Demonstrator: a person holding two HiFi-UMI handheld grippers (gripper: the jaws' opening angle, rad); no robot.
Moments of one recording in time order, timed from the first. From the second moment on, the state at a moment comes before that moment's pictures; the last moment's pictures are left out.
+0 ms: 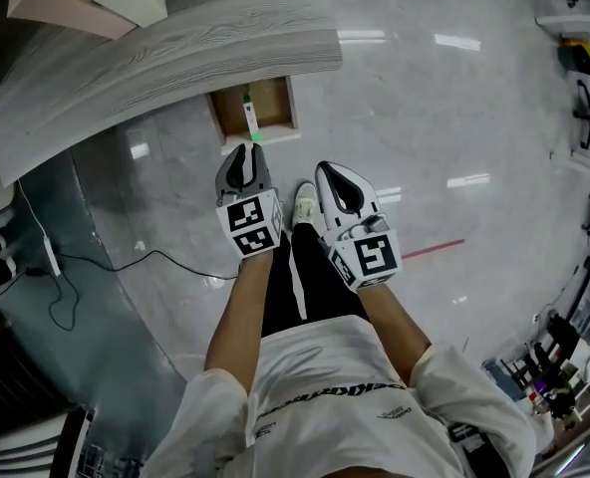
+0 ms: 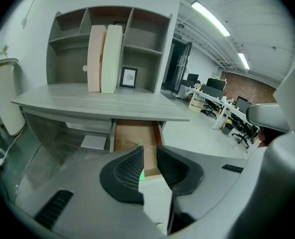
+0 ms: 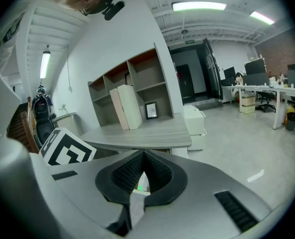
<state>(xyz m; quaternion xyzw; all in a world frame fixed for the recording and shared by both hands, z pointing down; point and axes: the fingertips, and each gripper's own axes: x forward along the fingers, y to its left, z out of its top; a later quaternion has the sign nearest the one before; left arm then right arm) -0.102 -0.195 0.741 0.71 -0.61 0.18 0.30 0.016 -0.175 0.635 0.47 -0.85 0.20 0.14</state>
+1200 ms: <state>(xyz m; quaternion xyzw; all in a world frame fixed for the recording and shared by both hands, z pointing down) -0.096 -0.235 0.891 0.64 -0.60 0.27 0.39 0.022 -0.186 0.710 0.48 -0.83 0.24 0.16</state>
